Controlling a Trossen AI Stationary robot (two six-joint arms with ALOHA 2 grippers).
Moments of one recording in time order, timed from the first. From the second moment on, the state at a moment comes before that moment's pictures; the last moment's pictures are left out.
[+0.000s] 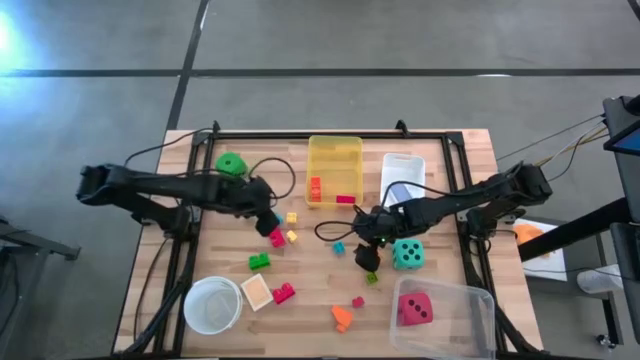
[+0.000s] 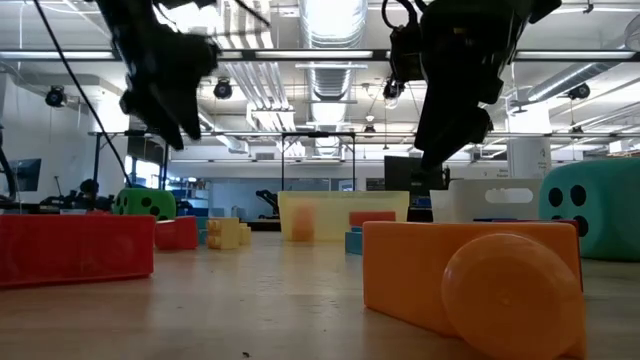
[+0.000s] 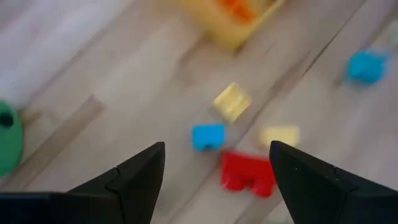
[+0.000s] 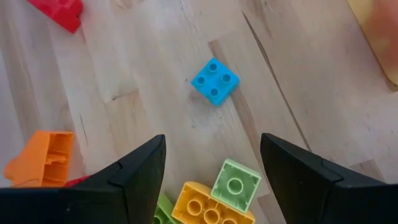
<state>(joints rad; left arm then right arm) 0.00 1.25 0.91 -0.84 -0.26 -0.69 0.18 1.56 1.01 -0.48 0.04 0.63</state>
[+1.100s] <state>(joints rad) 0.10 1.58 0.94 -0.74 -0.16 -0.45 0.18 1.56 1.01 -0.48 0.04 0.62</state>
